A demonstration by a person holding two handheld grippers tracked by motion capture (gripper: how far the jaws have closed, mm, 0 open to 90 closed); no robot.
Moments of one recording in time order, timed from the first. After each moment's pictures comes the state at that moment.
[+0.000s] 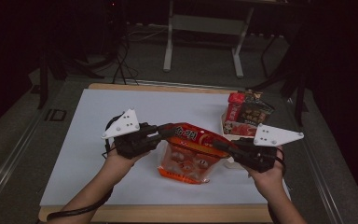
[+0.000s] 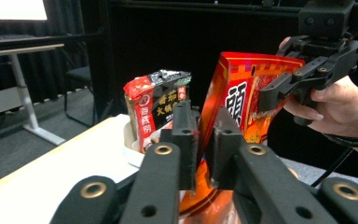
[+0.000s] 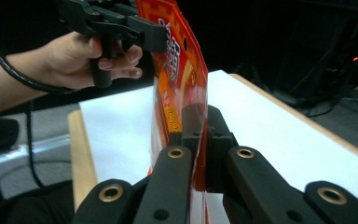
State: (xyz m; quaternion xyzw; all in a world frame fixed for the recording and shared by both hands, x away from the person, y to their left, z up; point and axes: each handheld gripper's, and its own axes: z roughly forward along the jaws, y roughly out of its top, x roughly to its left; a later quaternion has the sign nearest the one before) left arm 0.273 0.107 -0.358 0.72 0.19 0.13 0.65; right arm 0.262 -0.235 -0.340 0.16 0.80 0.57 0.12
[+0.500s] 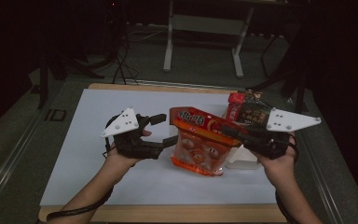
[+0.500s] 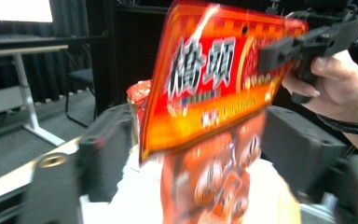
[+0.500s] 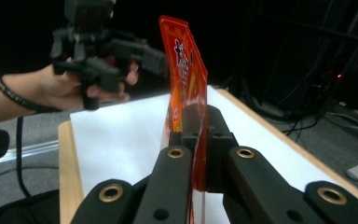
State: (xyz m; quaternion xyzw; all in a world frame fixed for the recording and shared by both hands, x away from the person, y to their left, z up) left arm 0.271 0.107 -0.362 0.72 0.21 0.14 0.65; right arm 0.275 -0.250 -0.301 0.15 0.79 0.58 0.15
